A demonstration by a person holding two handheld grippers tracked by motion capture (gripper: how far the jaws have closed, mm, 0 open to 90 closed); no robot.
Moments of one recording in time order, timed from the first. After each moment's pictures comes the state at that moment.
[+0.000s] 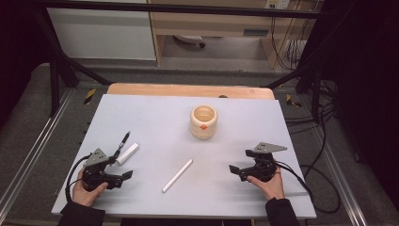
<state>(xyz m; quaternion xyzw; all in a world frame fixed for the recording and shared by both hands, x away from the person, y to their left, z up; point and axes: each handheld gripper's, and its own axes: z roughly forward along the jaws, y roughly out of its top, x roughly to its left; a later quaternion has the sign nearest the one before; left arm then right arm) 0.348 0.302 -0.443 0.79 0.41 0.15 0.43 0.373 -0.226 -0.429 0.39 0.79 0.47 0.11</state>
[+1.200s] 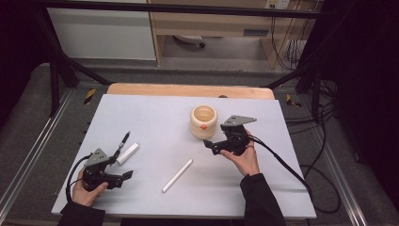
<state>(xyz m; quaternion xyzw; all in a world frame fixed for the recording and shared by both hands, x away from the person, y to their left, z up) 0.349 0.301 -0.443 0.80 0.40 0.15 0.42 0.428 -0.141 -0.371 0.34 0.81 0.46 0.15</state>
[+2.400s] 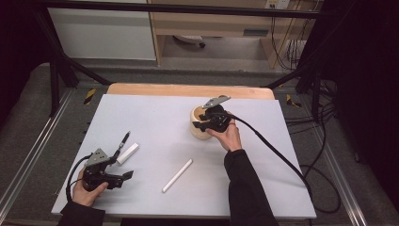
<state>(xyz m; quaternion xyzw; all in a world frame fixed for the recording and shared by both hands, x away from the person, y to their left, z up) 0.349 0.301 -0.443 0.80 0.40 0.15 0.42 0.502 -0.094 -0.370 0.29 0.85 0.41 0.14</state>
